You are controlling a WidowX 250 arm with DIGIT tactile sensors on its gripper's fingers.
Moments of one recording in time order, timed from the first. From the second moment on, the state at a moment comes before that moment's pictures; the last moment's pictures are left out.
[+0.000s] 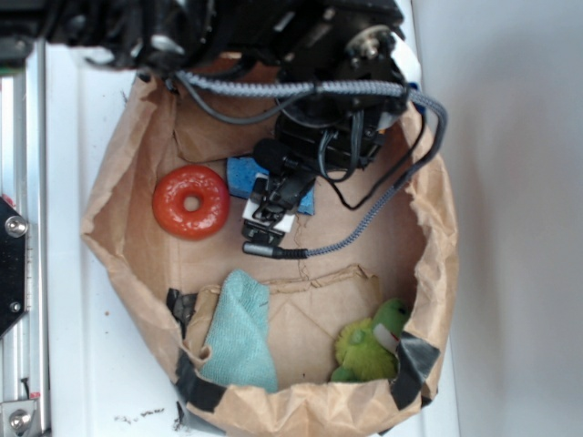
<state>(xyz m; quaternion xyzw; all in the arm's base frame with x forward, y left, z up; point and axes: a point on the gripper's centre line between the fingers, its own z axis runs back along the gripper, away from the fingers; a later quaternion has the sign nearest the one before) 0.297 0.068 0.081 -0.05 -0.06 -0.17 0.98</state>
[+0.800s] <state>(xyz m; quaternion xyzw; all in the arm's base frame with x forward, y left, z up) 0.310 0.065 0.038 -0.02 -0.03 -0.18 0.98</state>
